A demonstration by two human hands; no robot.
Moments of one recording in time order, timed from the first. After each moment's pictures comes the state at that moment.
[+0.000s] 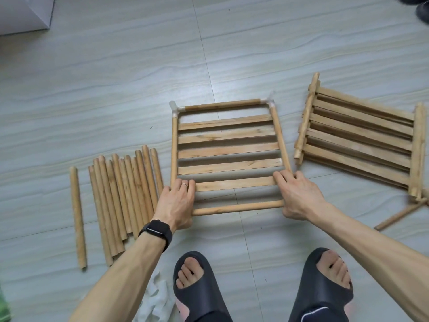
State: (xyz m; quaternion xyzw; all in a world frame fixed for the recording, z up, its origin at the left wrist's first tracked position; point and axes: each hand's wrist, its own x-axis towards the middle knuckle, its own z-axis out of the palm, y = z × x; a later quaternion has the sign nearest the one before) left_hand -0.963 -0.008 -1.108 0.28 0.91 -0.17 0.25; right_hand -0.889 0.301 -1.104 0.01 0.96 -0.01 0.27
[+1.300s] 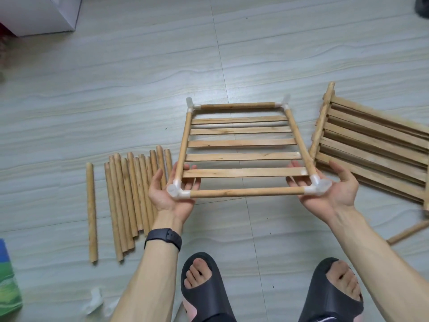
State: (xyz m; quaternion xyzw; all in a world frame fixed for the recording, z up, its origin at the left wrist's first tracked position) left_hand -0.977 -0.013 -1.082 0.38 -0.20 -0.89 -0.15; right_hand -0.902 0.301 -1.068 0.41 0.20 -0.89 0.00
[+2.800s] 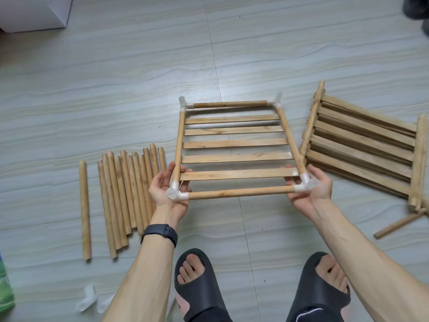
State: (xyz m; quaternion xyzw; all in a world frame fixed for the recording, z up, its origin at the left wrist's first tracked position) left_hand -0.973 -0.005 -1.091 0.42 -0.33 -0.84 -0.14; right_hand -0.905 0.300 -1.096 0.50 0.24 -0.83 -0.02
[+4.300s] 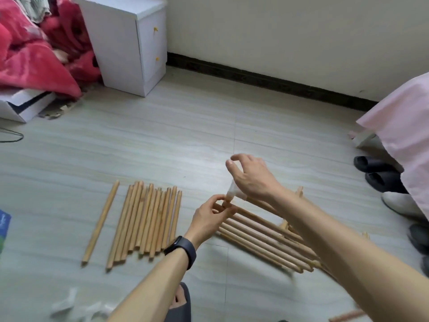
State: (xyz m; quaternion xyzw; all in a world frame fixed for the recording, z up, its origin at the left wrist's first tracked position) left_hand -0.931 0.016 -0.967 0.03 -0.74 -0.65 -0.16; right_hand -0.984 0.148 -0.839 -0.04 0.97 -0.22 0.10
